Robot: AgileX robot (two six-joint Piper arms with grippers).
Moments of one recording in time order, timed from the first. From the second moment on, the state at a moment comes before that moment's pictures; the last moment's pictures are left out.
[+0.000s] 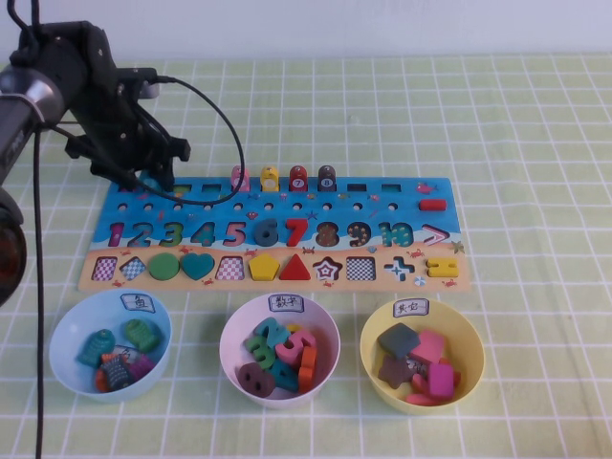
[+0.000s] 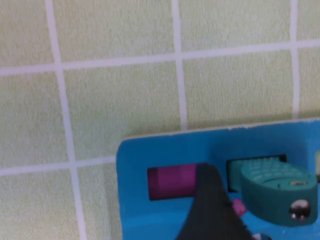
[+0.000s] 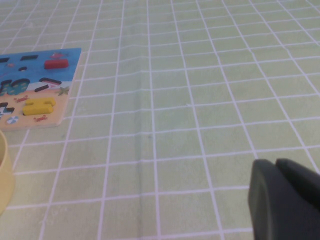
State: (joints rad) right arm 0.02 -0.01 0.03 -0.03 0.37 0.18; left arm -0.12 2.40 -2.22 -0.05 1.17 -0.01
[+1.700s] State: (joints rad) right arm 0.02 -0.01 0.03 -0.03 0.37 0.18; left arm -0.13 1.78 -1.66 -0.03 1.23 0.24
